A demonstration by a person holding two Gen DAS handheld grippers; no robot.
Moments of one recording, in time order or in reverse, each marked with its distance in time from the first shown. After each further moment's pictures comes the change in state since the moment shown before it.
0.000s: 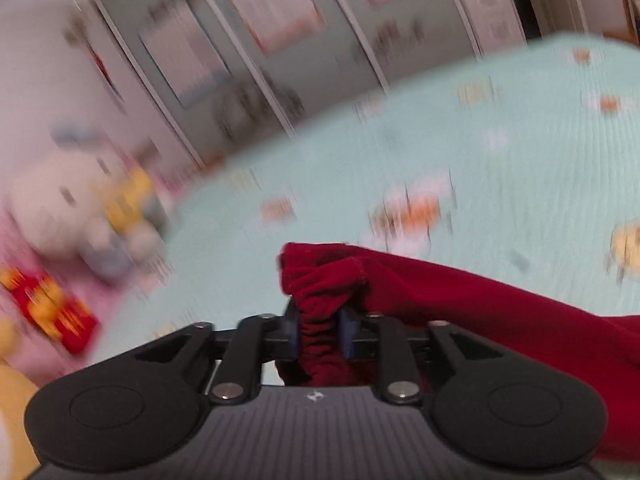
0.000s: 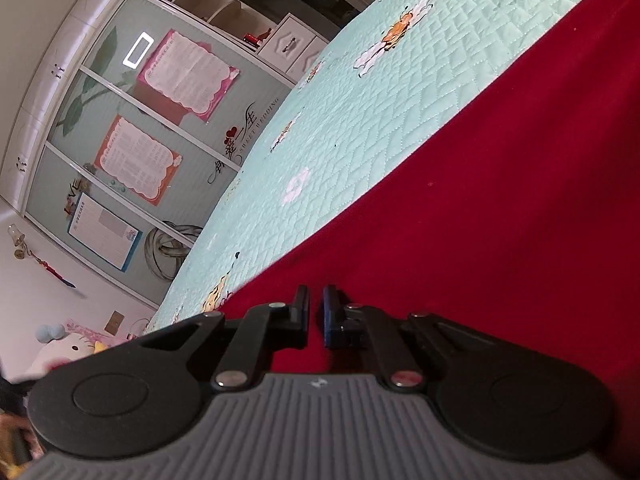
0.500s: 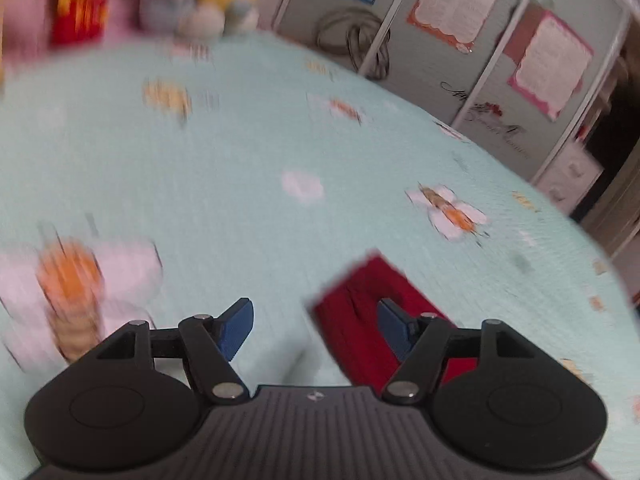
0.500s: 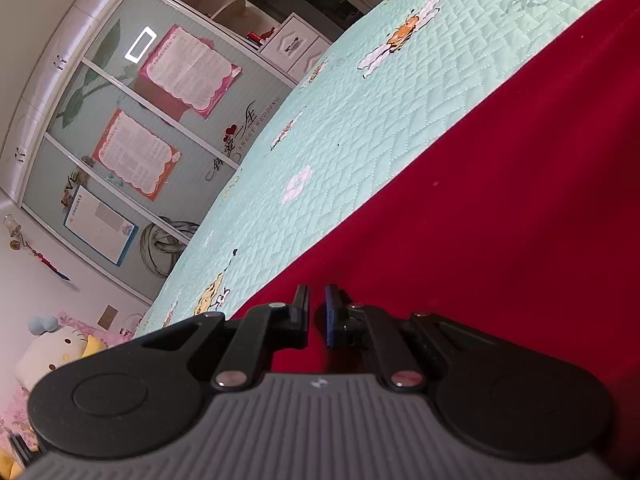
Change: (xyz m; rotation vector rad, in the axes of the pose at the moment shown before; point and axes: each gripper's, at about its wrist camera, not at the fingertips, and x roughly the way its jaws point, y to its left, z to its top) left arm 0.026 0.088 -0.149 -0.881 0.027 -0.343; right arm 0.007 0.006 0.002 -0.031 -0.003 -0.015
